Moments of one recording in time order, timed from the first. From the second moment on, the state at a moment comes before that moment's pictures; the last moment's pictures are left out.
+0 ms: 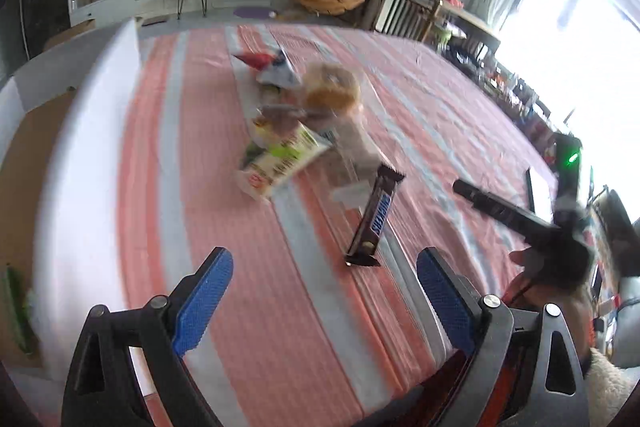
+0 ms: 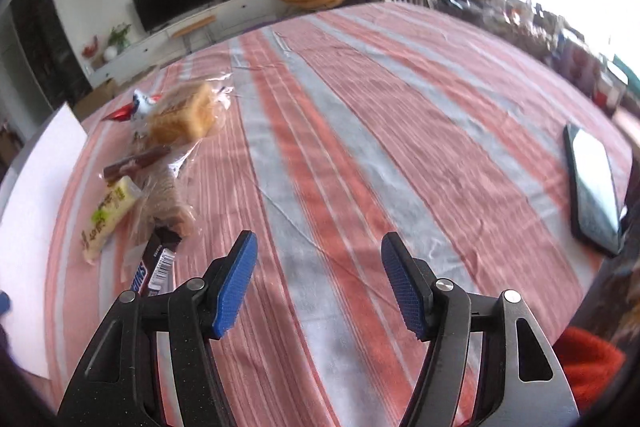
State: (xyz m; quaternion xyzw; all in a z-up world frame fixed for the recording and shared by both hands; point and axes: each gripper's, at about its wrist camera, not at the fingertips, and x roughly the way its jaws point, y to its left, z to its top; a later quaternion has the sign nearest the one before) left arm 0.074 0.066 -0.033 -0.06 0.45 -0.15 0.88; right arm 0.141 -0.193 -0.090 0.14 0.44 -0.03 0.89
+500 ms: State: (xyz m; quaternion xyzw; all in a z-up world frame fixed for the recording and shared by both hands) left arm 0.102 0.047 -0.109 0.00 0.46 -0.10 0.88; right arm 0.133 -0.203 -0.101 0.16 0.46 -0.07 0.87
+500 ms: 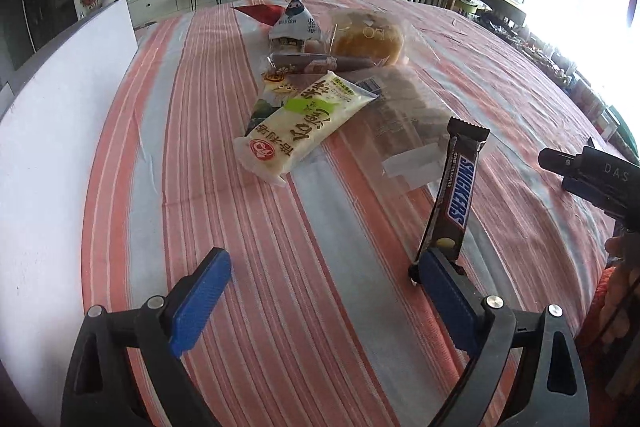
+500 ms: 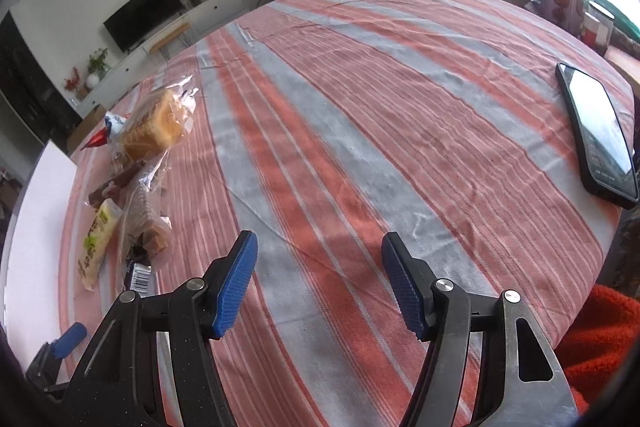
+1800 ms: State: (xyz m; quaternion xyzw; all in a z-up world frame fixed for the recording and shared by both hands) left arm 0.076 0.063 -0.103 -0.02 0.44 -0.12 0.89; right arm 0.131 -0.204 -0.100 0.16 0.46 -0.07 0.87
